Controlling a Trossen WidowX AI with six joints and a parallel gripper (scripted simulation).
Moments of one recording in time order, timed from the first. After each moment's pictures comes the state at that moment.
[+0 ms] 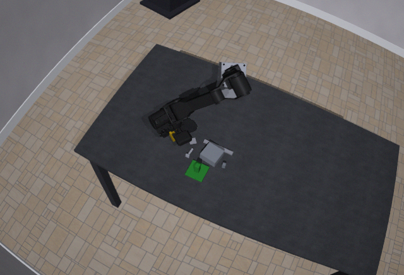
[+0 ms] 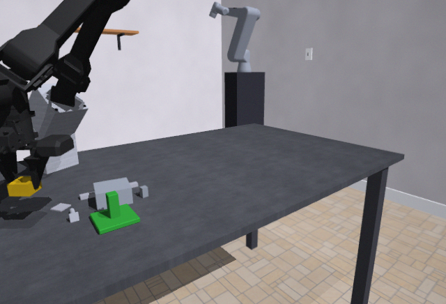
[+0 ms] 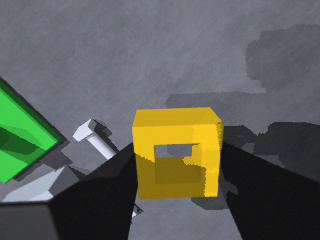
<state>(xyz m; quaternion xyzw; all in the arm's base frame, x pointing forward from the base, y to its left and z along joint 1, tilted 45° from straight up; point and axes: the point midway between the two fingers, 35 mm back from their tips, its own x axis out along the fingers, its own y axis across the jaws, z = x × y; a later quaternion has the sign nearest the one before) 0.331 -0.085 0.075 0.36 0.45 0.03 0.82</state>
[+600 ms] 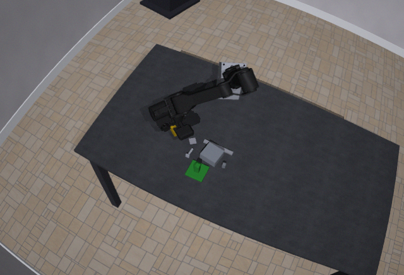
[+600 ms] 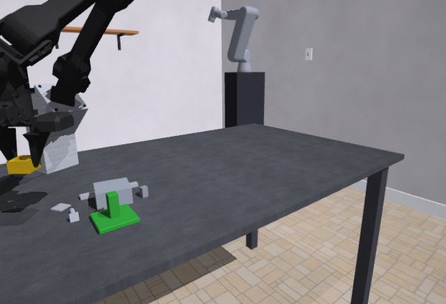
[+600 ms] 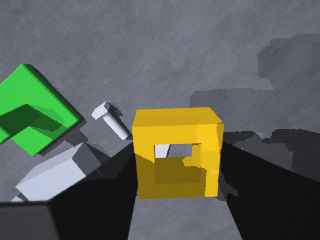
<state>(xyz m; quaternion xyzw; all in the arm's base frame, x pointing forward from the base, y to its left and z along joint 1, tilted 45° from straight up) 0.303 -0.096 0.106 0.36 0.45 0.03 0.82</state>
